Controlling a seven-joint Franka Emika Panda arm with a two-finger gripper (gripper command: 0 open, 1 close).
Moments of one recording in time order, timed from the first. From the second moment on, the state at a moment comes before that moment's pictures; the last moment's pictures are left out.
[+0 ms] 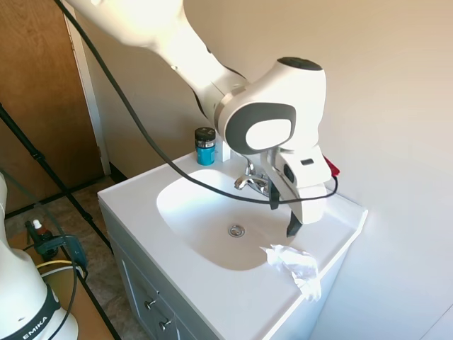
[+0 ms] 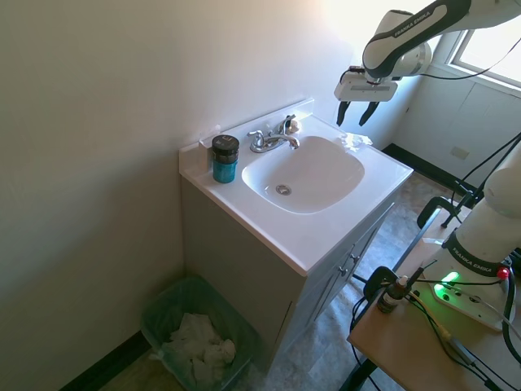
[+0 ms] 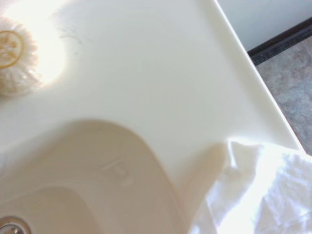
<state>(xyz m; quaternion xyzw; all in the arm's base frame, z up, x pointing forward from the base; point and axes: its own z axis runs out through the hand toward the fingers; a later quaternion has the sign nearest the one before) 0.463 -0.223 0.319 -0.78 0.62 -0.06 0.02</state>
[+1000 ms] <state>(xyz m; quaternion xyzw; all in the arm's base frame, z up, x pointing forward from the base) 0.476 -0.273 0.244 -0.74 0.67 -0.01 -0.01</state>
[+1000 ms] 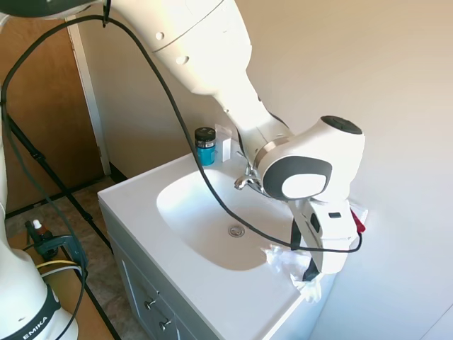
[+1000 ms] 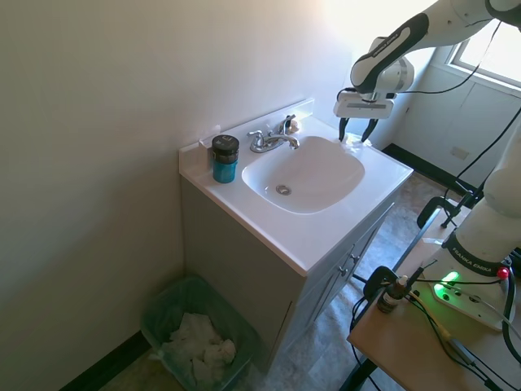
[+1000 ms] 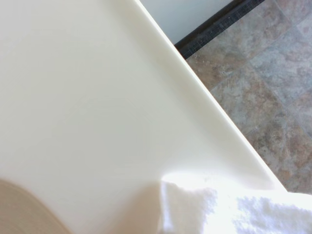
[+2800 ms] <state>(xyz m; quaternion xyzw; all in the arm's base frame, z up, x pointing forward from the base) 0.515 -0.165 0.334 -0.77 0.64 -0.05 0.01</state>
